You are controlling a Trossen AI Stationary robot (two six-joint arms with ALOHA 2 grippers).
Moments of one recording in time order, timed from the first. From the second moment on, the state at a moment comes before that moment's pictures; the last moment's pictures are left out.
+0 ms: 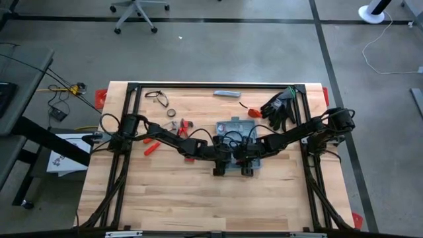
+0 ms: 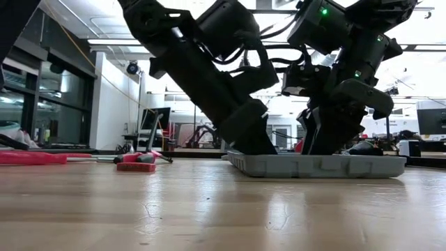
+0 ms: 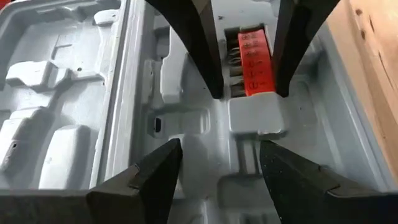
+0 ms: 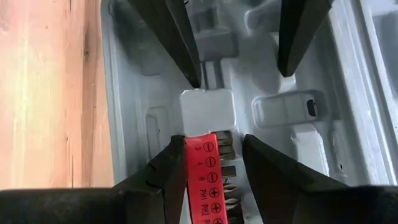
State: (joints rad) left arm -0.14 2.10 1.22 0.07 -0.24 0.00; right arm 0.18 1.72 0.78 -0.23 0.05 0.21
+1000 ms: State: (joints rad) left arm -0.13 2.11 1.21 0.04 -0.28 -0.03; right arm 0.22 1.51 0.77 -0.34 0.15 0.31
